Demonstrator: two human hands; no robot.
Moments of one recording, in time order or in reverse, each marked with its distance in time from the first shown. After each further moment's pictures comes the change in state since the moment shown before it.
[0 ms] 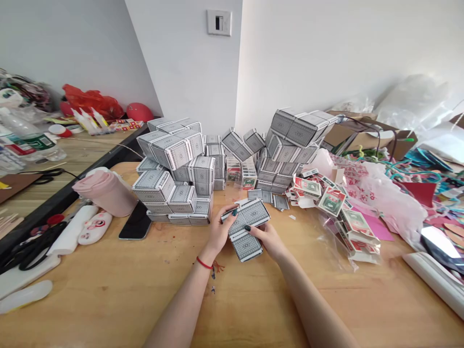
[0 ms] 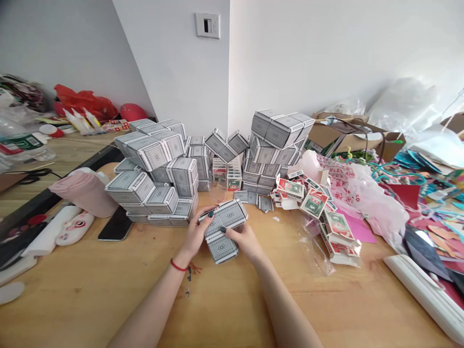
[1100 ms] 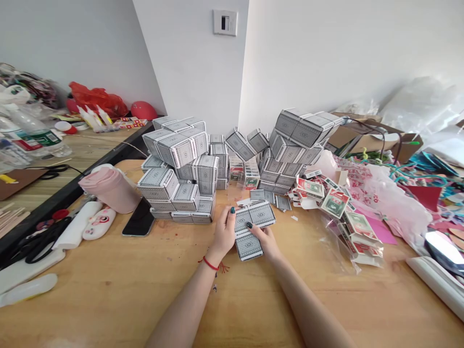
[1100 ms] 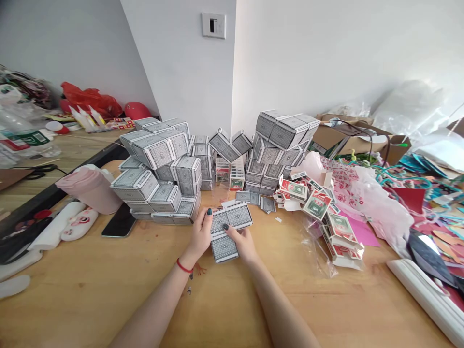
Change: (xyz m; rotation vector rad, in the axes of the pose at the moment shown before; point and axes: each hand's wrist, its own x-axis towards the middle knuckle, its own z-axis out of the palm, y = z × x) left_hand -0.005 0.000 0.011 0.175 0.103 0.136; right_hand 0.002 0.018 0.008 0.027 0.116 -0.010
